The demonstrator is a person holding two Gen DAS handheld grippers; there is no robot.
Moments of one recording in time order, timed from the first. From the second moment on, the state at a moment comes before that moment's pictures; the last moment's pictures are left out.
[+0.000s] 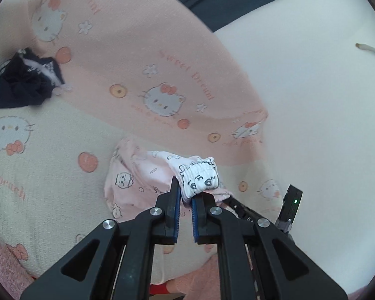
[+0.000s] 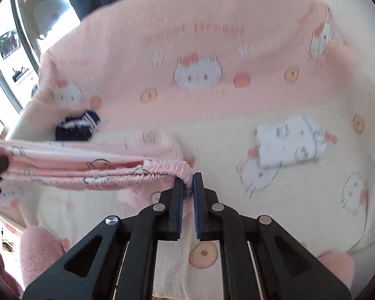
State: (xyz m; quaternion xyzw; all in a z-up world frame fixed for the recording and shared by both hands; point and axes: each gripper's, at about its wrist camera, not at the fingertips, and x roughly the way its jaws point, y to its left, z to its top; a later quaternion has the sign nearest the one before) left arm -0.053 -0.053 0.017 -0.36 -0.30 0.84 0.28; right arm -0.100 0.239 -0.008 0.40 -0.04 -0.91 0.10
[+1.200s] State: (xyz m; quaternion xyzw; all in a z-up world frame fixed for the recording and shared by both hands) left arm -0.085 -0.045 -0.012 -0.47 -0.20 0.81 0.29; right arm -0.184 0.191 -0.067 0.56 -0.02 -0.81 0.17
